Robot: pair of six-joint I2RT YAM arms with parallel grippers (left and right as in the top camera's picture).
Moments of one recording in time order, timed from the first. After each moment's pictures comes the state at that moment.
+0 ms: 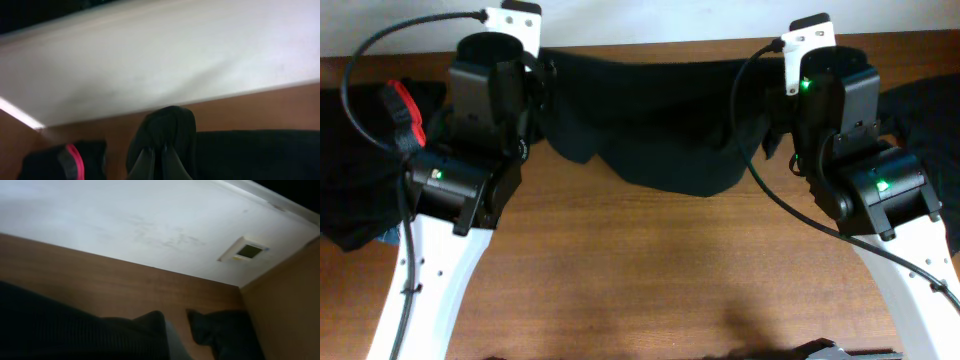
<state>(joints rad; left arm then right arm) -0.34 1.42 1.71 -0.65 -0.39 0.09 0.31 1.33 1.60 -0.75 0.49 -0.18</state>
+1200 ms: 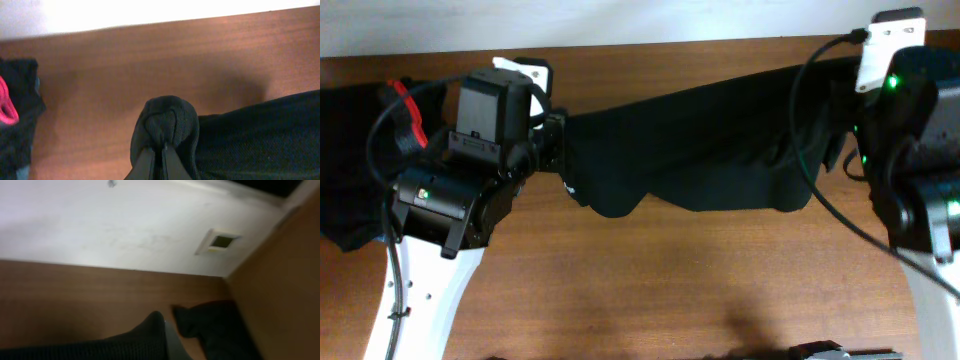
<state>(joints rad) -0.35 1.38 1.71 -1.09 -0.13 -0.17 0.10 1.27 1.67 -0.82 0.34 -0.16</state>
